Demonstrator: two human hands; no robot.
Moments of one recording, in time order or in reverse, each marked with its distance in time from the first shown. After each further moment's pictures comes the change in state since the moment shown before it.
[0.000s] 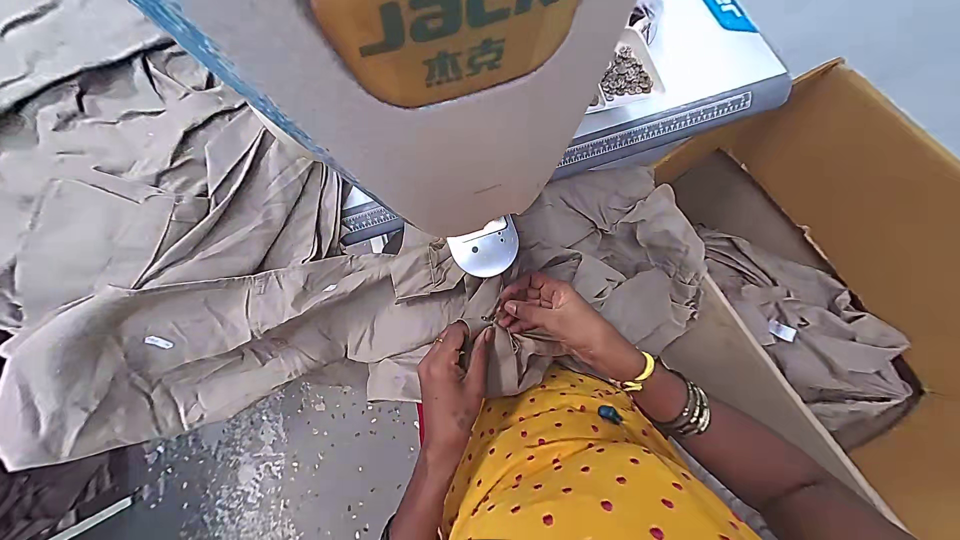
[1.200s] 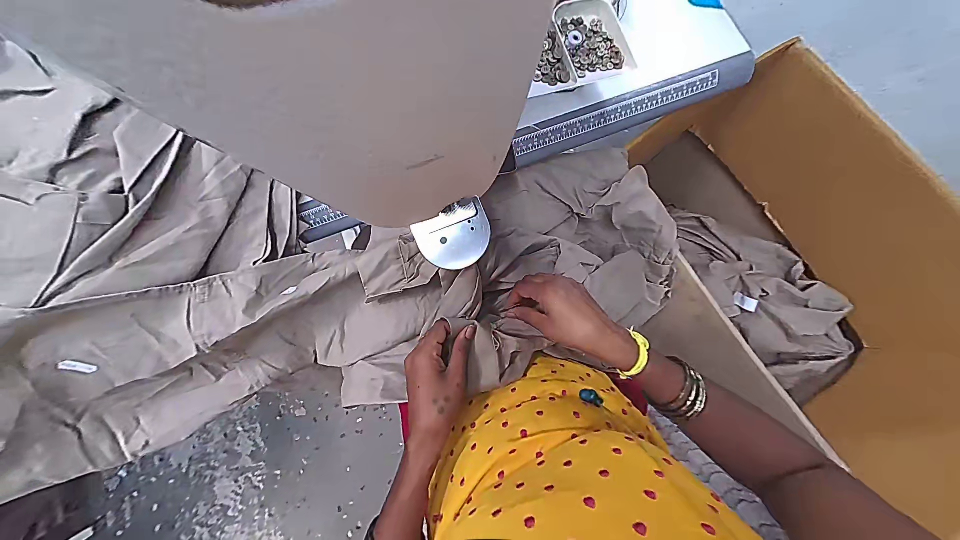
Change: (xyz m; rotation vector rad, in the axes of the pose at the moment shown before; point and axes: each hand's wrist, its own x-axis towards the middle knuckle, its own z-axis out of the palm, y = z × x) left_hand -0.008 -0.021 0.010 -0.009 -0.162 -0.182; right_hand -0.006 0.021 -0.044 -1.099 -0.047 -0.191
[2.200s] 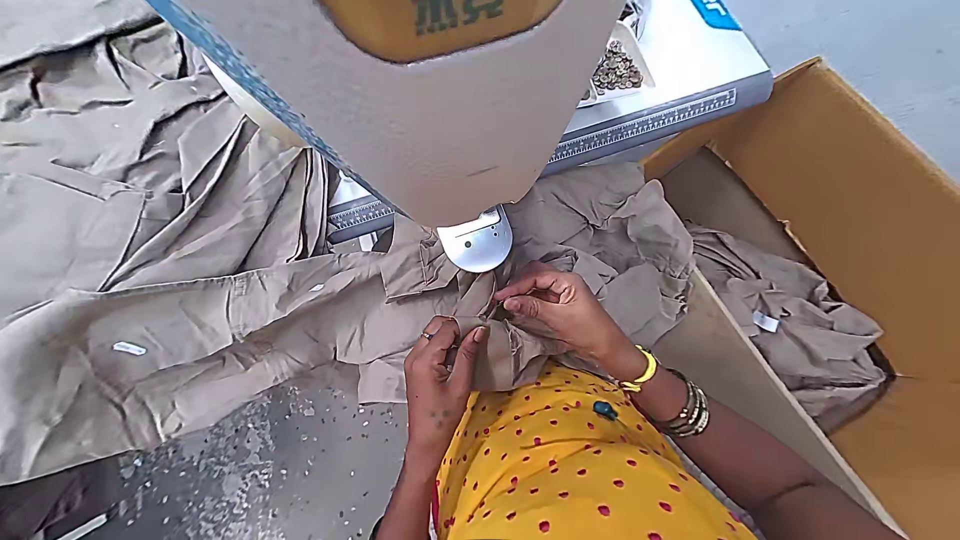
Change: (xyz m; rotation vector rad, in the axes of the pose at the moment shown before) left_hand 0.009 0.017 -0.021 -0.210 0.090 0.252; right_hand 0.009 -0.038 0.004 0.910 0.281 -0.112
